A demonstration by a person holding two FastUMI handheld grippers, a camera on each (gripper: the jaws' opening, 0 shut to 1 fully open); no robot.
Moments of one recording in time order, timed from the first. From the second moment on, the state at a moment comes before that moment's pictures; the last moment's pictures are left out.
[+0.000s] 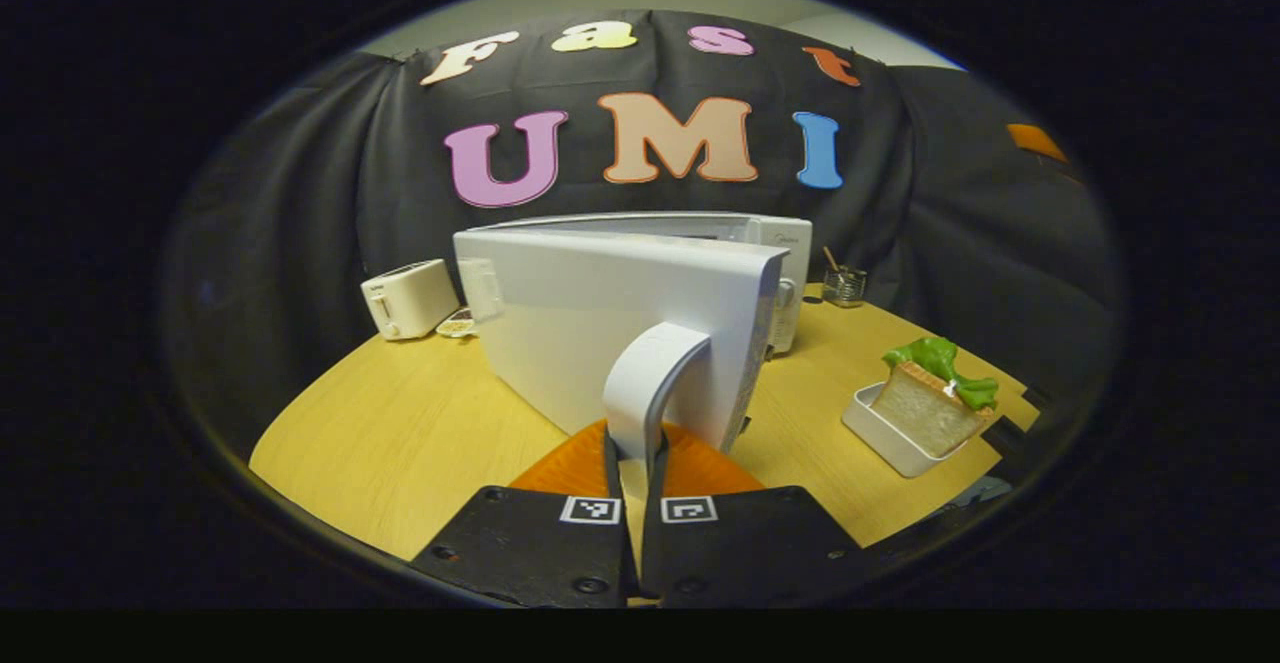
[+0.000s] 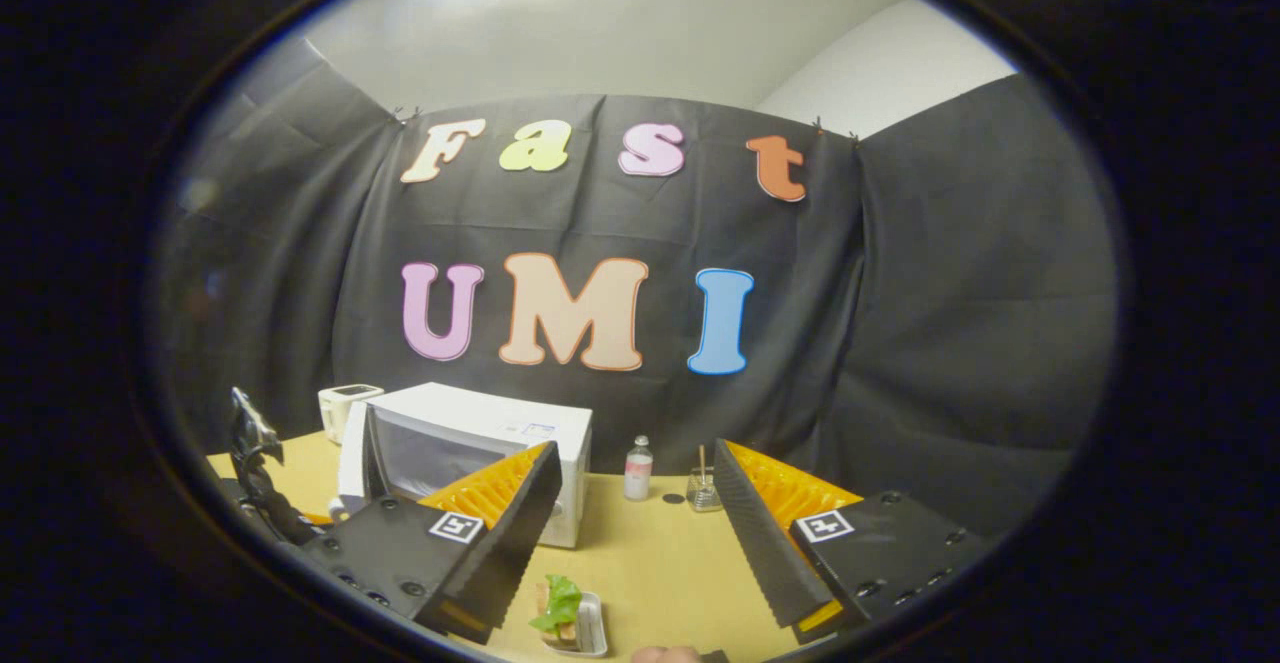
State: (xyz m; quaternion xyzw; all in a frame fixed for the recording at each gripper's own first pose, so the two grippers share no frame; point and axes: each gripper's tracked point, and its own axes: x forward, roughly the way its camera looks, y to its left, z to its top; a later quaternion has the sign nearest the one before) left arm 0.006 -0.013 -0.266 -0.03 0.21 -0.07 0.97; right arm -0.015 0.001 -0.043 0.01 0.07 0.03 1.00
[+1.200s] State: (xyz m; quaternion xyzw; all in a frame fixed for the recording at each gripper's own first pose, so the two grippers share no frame) left arm -0.023 0.093 -0.280 -0.04 0.23 -0.01 0.97; right arm -0.022 0.060 -0.072 0.00 0.11 0.05 0.99
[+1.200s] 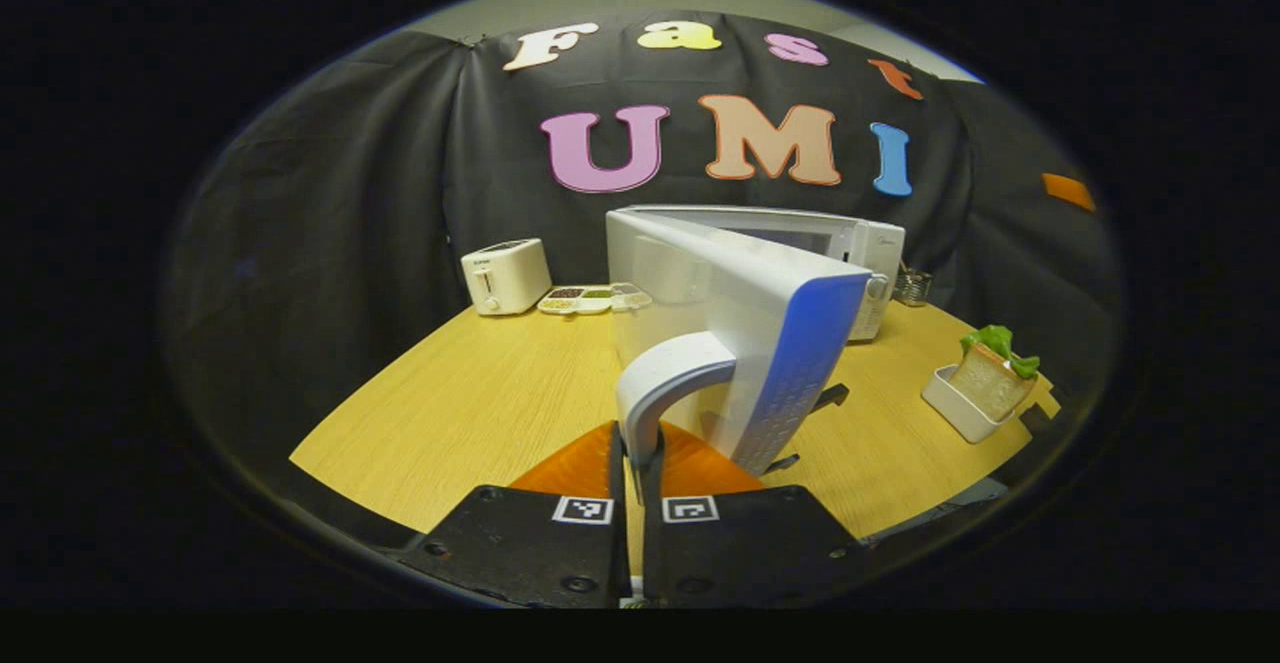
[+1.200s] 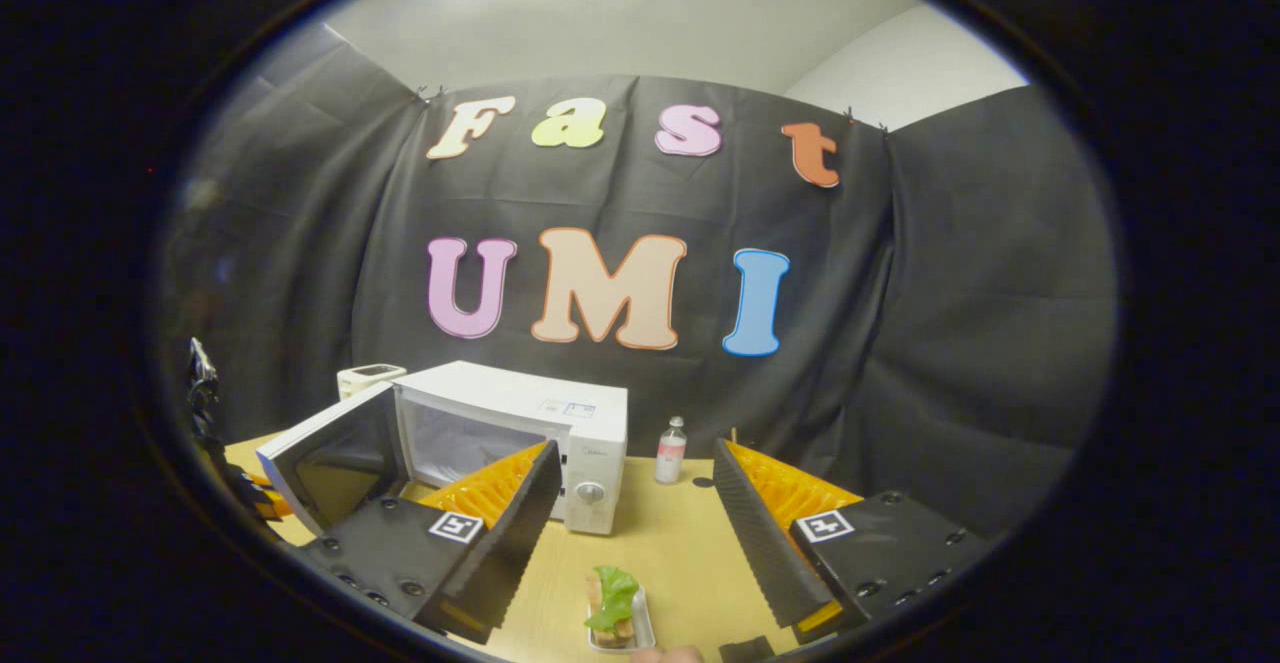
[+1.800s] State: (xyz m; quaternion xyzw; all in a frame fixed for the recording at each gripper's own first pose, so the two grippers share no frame) left arm -0.042 0.094 -0.283 -0.05 0.24 -0.02 0.97; right arm -0.024 0.068 -0.096 -0.01 0.13 0.06 0.99
